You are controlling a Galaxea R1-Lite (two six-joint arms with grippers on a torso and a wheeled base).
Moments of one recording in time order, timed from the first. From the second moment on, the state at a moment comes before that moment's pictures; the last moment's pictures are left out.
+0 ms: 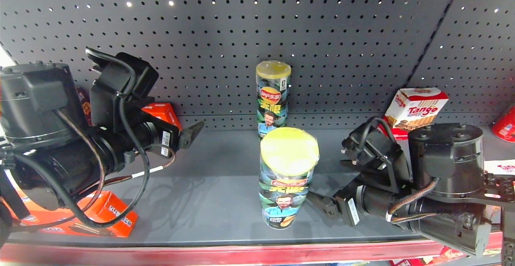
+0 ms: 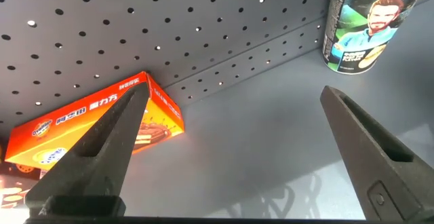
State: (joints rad) left arm -0.44 1.47 -0.77 -0.60 0.22 0.26; right arm 0.79 1.56 -0.73 -0.46 -0.21 -0.10
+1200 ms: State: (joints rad) left arm -0.45 1.19 -0.71 -0.55 0.22 0.26; right arm 0.46 1.15 -0.67 -0.48 -0.20 -0.10
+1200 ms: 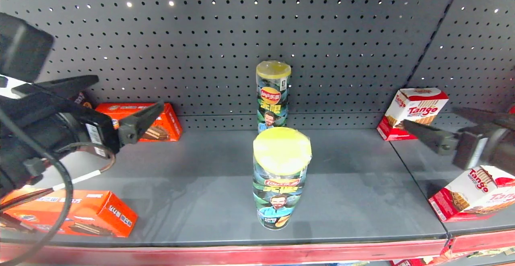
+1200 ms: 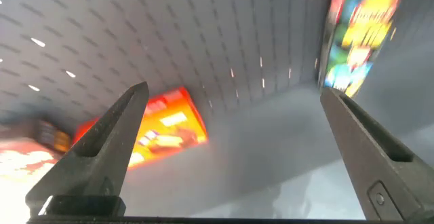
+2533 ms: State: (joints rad) left arm -0.49 0.12 -0.09 -0.07 0.23 0.36; right arm 0.31 0.03 -0.04 0.03 -0.16 -0.07
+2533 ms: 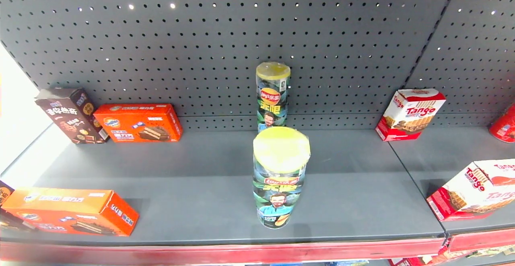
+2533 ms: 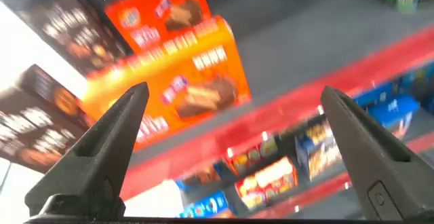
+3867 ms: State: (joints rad) left arm -0.01 0.03 -0.01 -0.05 -0.03 0.26; right arm 0.11 0.09 0.00 0.00 -0.01 0.00
